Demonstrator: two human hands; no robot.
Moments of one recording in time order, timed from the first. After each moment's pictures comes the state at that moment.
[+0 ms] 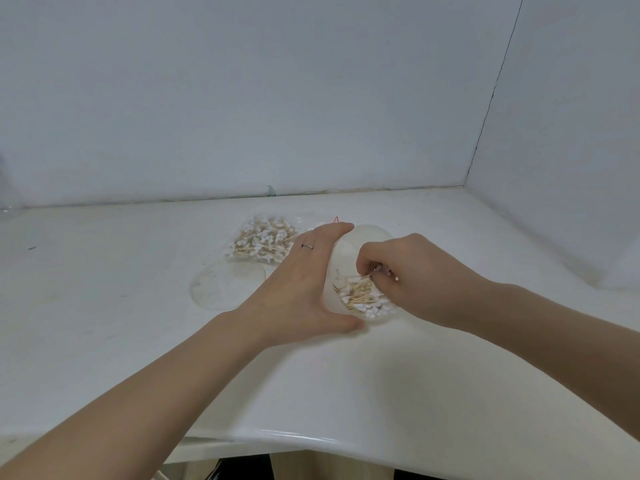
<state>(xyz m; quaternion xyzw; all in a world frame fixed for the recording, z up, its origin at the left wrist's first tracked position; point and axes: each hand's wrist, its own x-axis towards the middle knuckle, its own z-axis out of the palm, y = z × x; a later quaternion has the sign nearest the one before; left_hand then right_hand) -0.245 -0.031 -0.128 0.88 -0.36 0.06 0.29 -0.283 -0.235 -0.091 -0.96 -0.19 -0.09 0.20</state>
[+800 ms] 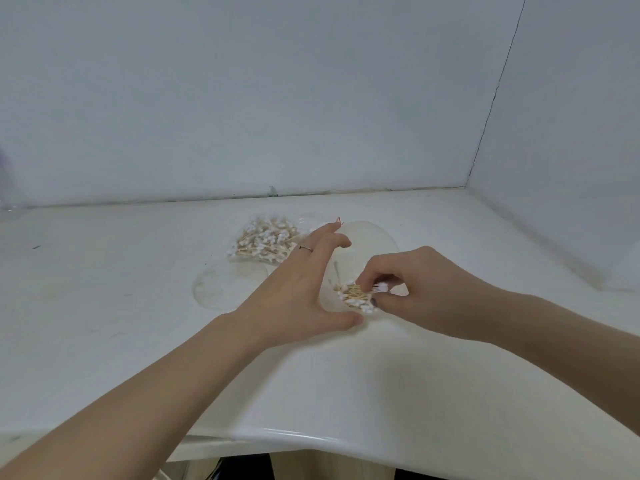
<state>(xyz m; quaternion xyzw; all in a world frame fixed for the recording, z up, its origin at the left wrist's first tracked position) -0.246 -0.026 -0.129 0.88 -0.36 0.06 0.29 -0.296 -0.240 -0.095 -0.94 -0.20 -0.02 0.29</state>
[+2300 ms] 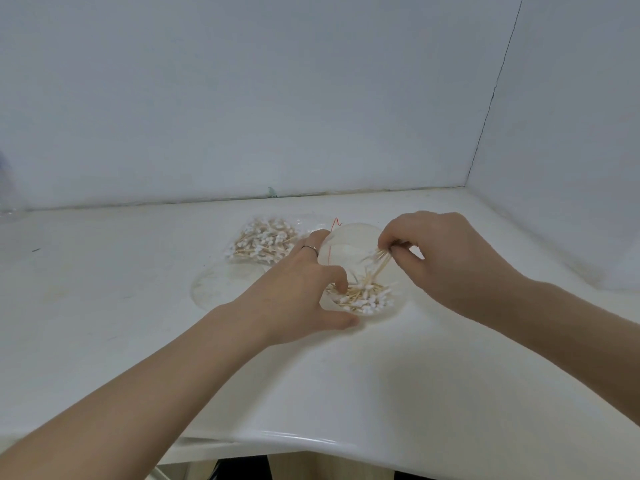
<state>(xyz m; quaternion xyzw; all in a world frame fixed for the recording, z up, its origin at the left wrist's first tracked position) -0.249 -0.031 -0.111 0.93 -0.34 0.01 0.15 -0.288 -0.254 -0.079 -0.92 -0.22 -0.25 0.18</state>
